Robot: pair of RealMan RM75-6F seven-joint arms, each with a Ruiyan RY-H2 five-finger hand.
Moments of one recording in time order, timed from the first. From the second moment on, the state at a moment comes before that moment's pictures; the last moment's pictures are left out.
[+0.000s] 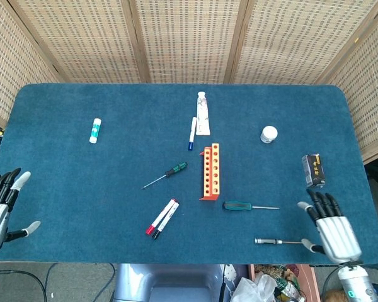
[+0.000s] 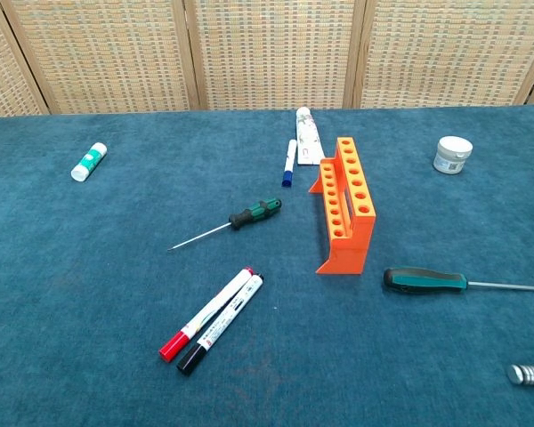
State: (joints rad) left arm -0.07 -1.00 -0.02 -1.84 1.58 1.53 0.09; right arm 0.10 -1.13 -0.01 -1.73 -1.61 1.40 -0.23
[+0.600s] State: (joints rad) left arm -0.08 -1.02 -0.03 -1.84 1.55 1.50 0.13; right arm 0.18 -1.35 -0.06 -1.55 -1.62 1.23 -0.21
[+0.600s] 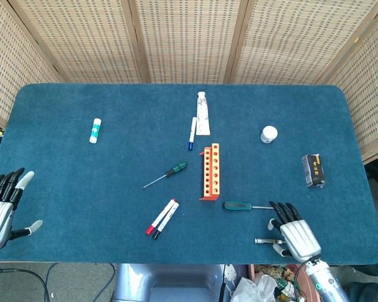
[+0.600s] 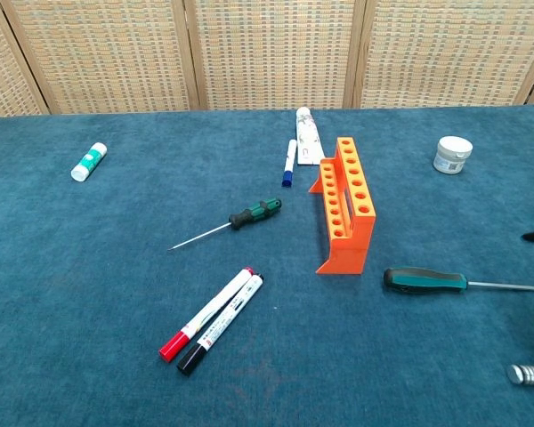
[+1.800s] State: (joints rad) left arm -0.08 -1.02 -0.03 -1.84 1.55 1.51 0.12; right arm 0.21 -1.47 -0.08 -1.39 -1.58 1.16 -0.21
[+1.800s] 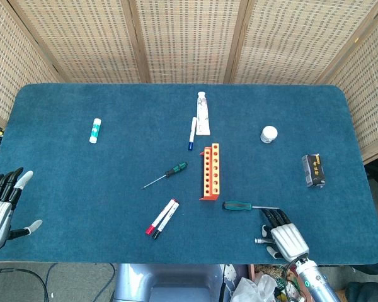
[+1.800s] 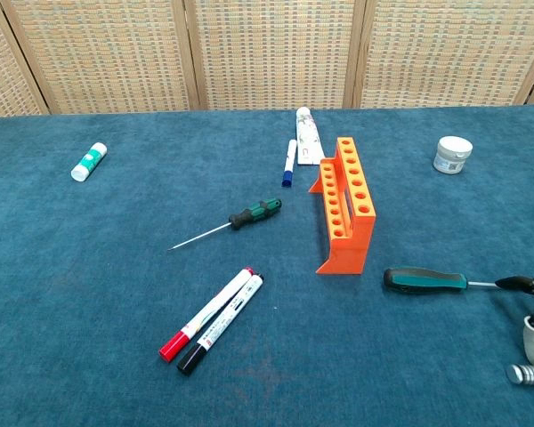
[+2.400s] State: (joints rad) left arm -0.08 -1.02 -0.03 -1.84 1.55 1.51 0.12; right arm 0.21 -1.45 -0.09 -1.41 -1.57 1.17 -0.20
